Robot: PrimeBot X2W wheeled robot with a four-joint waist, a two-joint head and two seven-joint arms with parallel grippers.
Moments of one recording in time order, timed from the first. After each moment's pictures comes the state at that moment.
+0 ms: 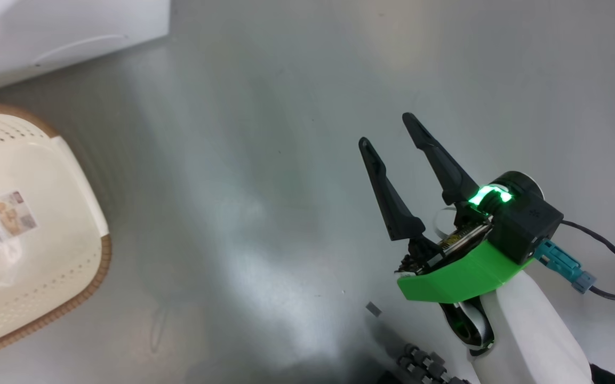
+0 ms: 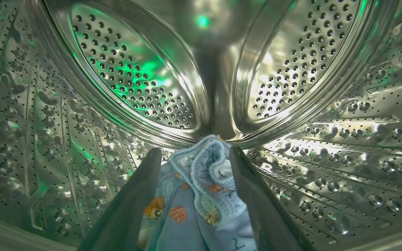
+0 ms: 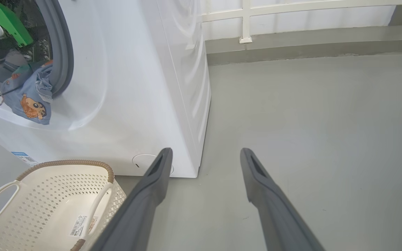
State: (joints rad) left arm -1.52 0.57 -0.11 0.98 -0.33 -0.04 -0.14; right arm -0.41 -0.05 0.31 0.00 0.27 0.12 -0.26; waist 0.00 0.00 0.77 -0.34
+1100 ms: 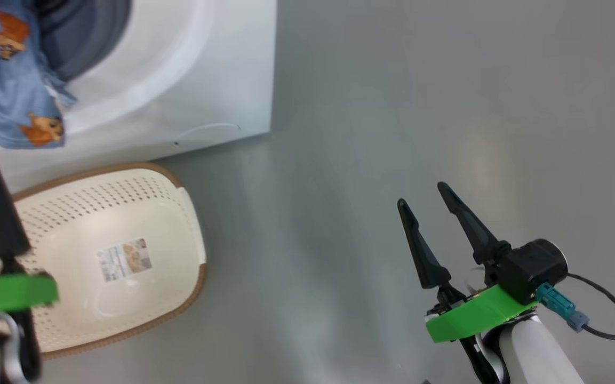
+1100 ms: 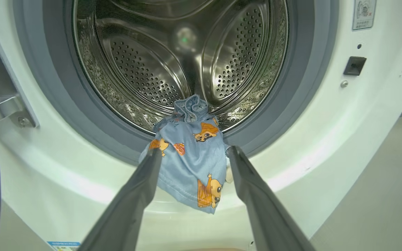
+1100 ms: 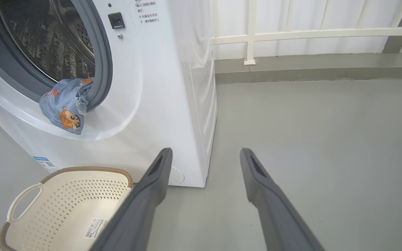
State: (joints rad) left arm -0.30 0.34 -0.04 0.08 -0.43 0.17 -0.25; right arm -0.24 -0.05 0.19 0.08 0.17 0.12 -0.26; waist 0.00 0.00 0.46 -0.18
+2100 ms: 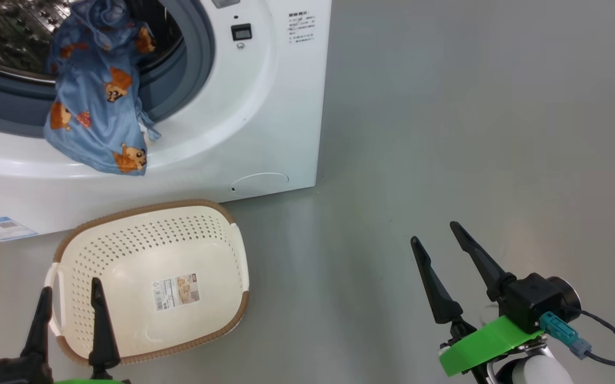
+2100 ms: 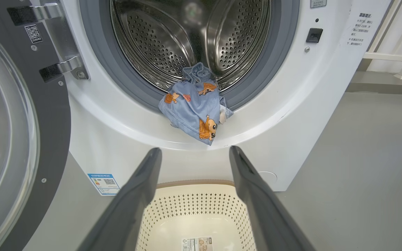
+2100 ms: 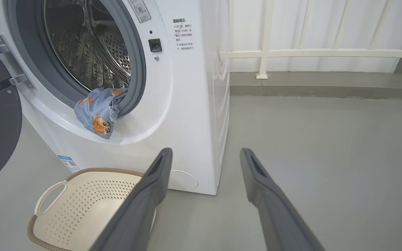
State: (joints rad) left arm 0.06 0.25 -0.17 -0.07 -0.39 0.27 -0.21; right arm -0.11 -0.05 0.14 0.04 0.12 0.12 -0.19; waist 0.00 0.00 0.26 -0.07
